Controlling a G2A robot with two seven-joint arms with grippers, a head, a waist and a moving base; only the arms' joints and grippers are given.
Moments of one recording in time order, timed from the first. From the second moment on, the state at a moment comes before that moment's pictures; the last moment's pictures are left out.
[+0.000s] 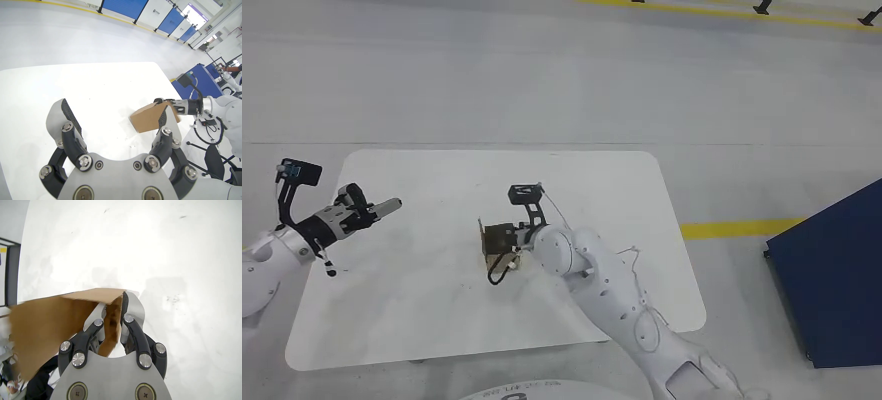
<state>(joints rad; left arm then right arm) 1.51 -0.83 -1.42 -1.73 0.34 -0.32 -0.53 -1.35 -1.34 1.01 -1.71 -0.94 0.40 0.98</state>
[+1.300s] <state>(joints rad) 1.51 -0.84 -1.41 -1.74 0.36 -0.32 -0.53 -1.22 -1.27 1.10 -1.58 -0.64 -0.23 1.11</state>
